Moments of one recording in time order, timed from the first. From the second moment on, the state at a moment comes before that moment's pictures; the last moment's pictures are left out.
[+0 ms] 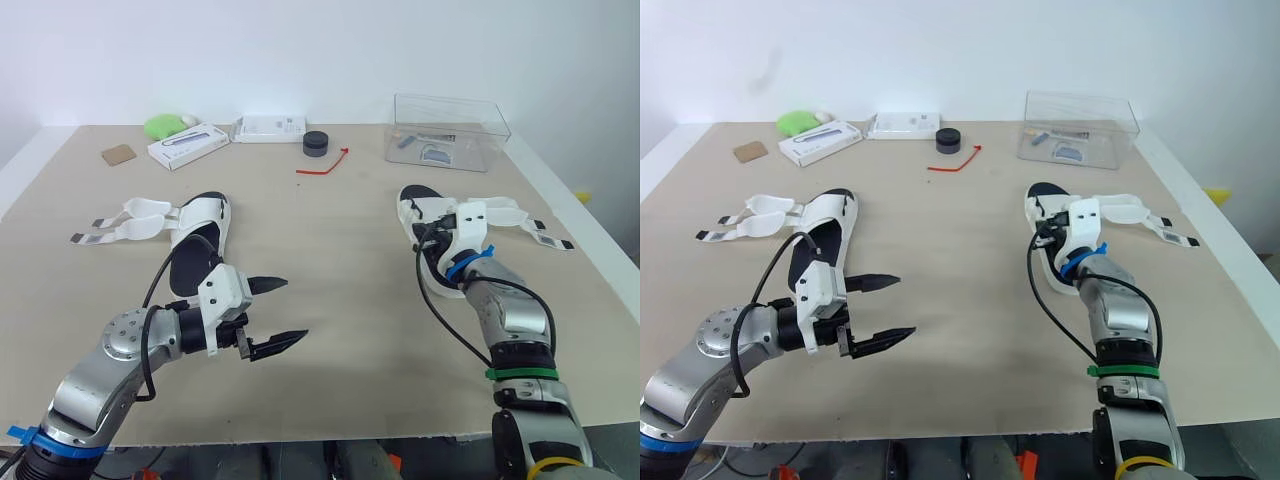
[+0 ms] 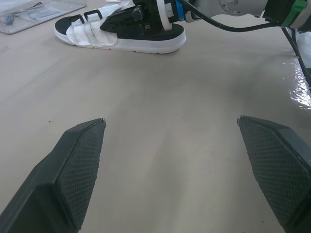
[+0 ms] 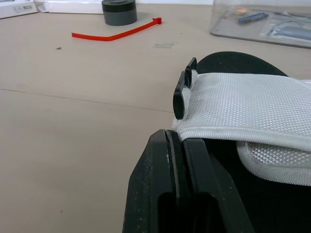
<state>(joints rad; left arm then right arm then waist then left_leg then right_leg) -0.11 0.65 -0.07 -0.54 -0.50 0.44 -0.84 -0.57 -0.40 -0.15 0.35 0.25 0.33 0.44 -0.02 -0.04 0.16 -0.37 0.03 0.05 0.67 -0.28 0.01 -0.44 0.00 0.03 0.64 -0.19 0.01</state>
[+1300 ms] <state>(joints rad) -0.04 0.70 0.02 -0.52 -0.49 0.35 -0.97 -0.39 -0.73 0.24 0.03 0.37 0.00 1.53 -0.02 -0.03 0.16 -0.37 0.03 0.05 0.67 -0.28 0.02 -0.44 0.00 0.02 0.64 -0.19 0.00</state>
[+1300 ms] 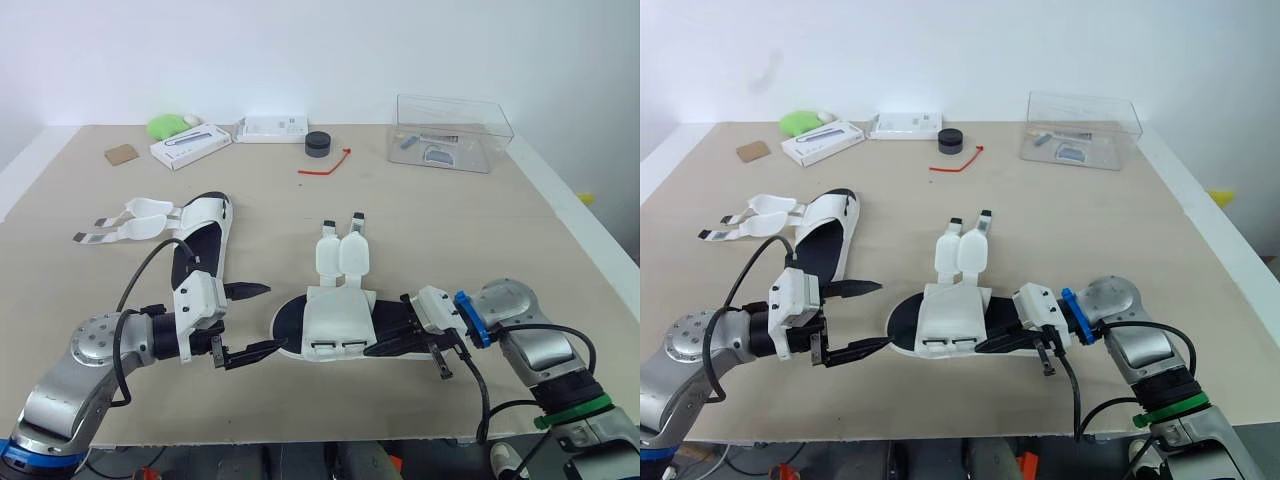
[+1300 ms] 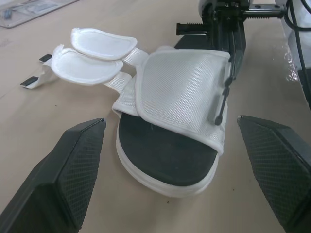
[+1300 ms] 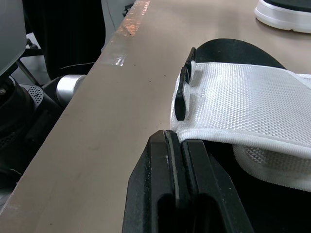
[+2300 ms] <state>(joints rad) -0.17 0.68 -0.07 -0.35 -0.43 0.25 -1.08 -0.47 -0.89 0.07 -0.09 0.75 0.75 1.42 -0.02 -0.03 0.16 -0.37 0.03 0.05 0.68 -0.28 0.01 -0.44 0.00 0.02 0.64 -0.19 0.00</state>
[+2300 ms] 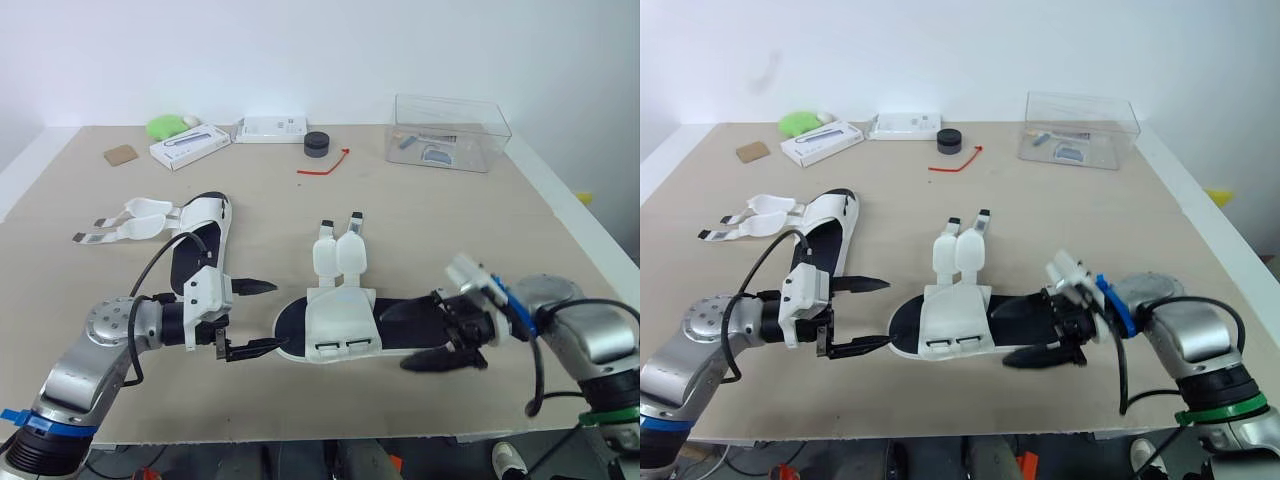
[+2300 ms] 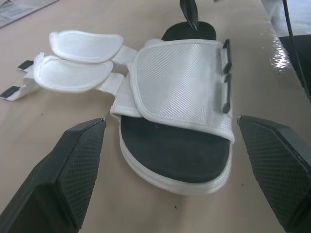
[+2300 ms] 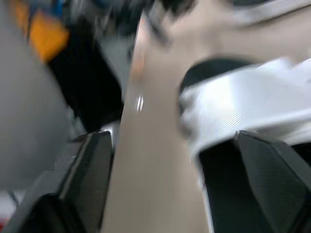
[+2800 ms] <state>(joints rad) -0.28 0.65 -0.24 -0.21 -0.24 0.13 -1.12 -0.96 -0.61 0.08 0.58 0.58 1.13 1.00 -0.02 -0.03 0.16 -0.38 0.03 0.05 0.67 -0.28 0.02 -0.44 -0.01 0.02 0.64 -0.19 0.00</state>
